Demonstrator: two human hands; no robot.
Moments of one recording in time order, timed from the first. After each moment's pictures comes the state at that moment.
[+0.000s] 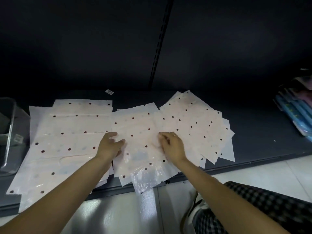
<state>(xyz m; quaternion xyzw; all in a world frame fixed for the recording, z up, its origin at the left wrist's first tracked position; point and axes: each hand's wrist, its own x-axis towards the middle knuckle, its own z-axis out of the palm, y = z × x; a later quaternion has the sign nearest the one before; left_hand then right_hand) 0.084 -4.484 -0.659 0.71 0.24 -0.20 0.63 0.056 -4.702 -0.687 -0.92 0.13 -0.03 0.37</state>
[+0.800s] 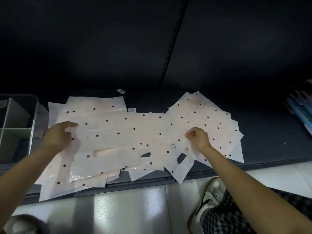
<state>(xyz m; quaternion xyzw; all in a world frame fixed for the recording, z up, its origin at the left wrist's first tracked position) 0.122 -4.328 -0.650 0.93 0.16 -0.10 0.31 0.076 -4.762 -0.672 -0.91 0.25 0.06 0.33</state>
